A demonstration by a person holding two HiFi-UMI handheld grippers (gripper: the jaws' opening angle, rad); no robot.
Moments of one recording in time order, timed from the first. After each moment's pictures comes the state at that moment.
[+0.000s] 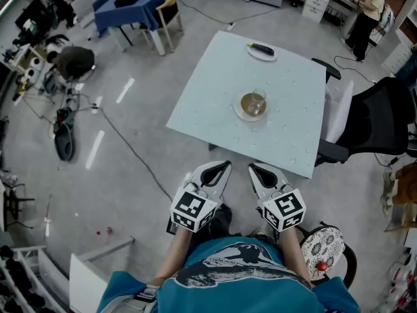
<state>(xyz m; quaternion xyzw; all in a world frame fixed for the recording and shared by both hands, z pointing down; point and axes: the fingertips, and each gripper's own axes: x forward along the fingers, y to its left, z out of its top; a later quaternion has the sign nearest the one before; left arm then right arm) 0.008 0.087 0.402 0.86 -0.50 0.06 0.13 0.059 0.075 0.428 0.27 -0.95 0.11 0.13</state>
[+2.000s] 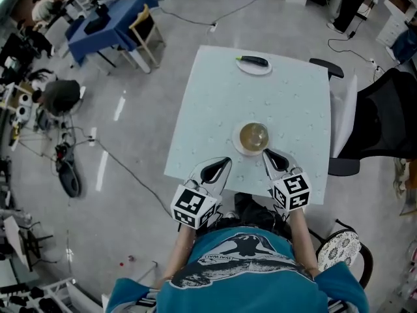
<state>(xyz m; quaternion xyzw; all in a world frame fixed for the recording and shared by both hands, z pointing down) -0.034 -0.100 0.415 0.88 -0.44 0.09 0.14 0.062 -0.149 0.483 0.38 -0.90 0.14 0.16</state>
